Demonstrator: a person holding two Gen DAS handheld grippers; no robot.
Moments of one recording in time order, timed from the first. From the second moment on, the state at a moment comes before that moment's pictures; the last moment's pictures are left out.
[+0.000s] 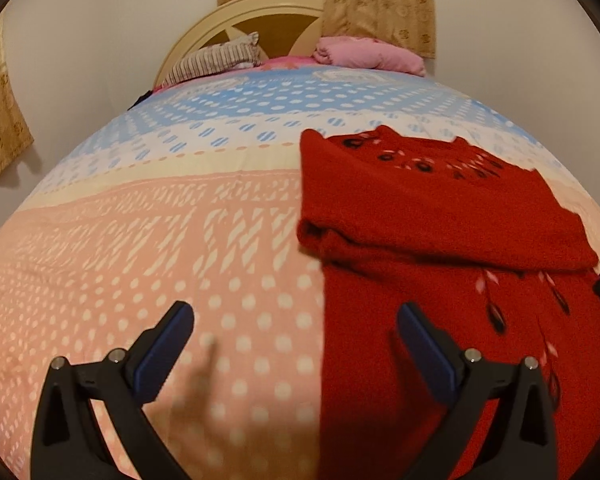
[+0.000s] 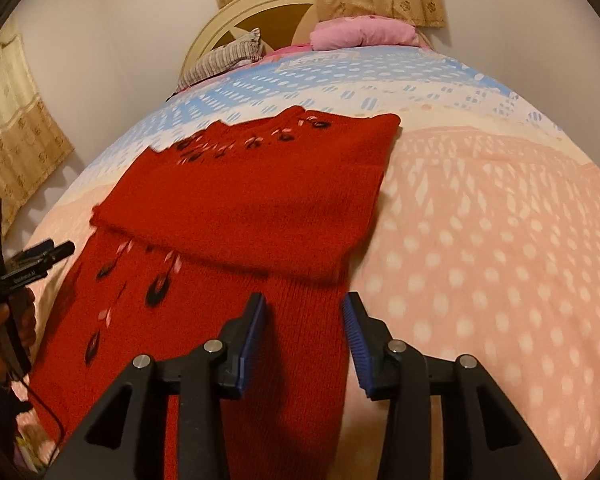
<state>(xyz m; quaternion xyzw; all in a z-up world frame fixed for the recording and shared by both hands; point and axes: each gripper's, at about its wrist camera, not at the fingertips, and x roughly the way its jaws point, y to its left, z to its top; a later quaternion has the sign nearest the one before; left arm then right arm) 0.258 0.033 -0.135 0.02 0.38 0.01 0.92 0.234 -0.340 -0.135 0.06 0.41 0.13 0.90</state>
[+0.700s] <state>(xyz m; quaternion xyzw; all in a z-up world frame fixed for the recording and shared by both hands) 0.187 0.027 -0.142 0.02 0.39 -0.01 0.92 0.145 -0.335 -0.134 0.05 0.43 0.14 0.89</state>
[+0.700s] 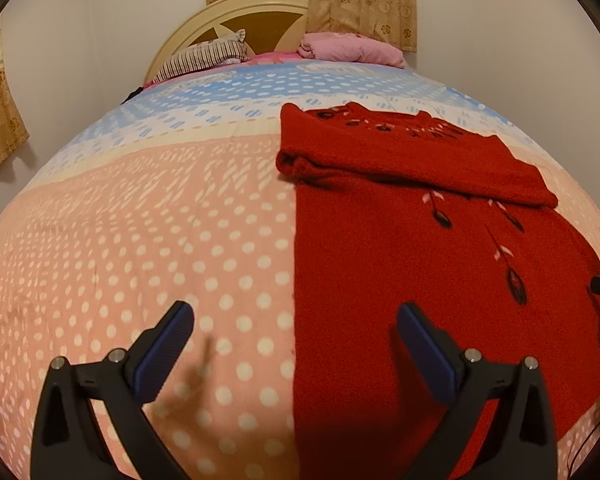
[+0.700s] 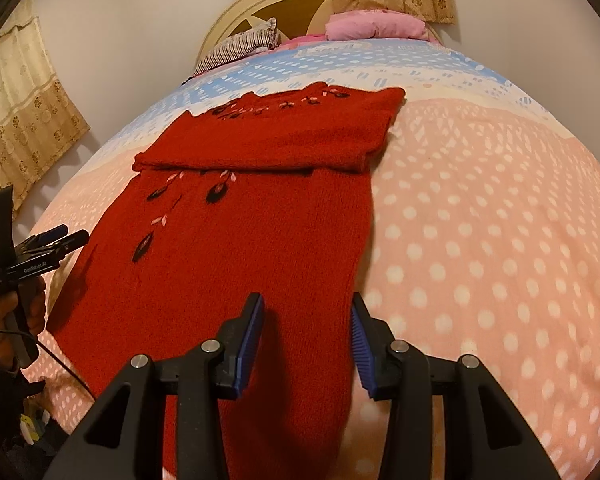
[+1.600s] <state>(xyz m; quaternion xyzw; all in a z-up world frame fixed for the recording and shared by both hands) 0.084 0.035 -0.160 -0.06 0.43 -0.10 0.90 0.049 -0.341 -0.146 0.05 0.44 0.16 0.88</state>
